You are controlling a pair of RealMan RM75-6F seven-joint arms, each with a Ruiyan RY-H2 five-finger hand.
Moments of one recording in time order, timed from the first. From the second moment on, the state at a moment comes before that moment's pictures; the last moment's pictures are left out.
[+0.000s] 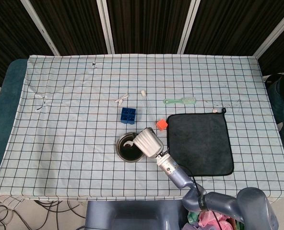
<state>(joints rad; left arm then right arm) 0.03 -1.04 -0.12 -1.70 1.37 1.60 0.02 0.81 -1.90 0.19 -1.12 -1.54 1.13 -0.83</state>
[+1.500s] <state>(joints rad) 0.00 -1.06 -0.09 -1.70 1.41 1.55 0.05 0.34 -1.07 0.29 -1.88 -1.11 1.23 -0.56</state>
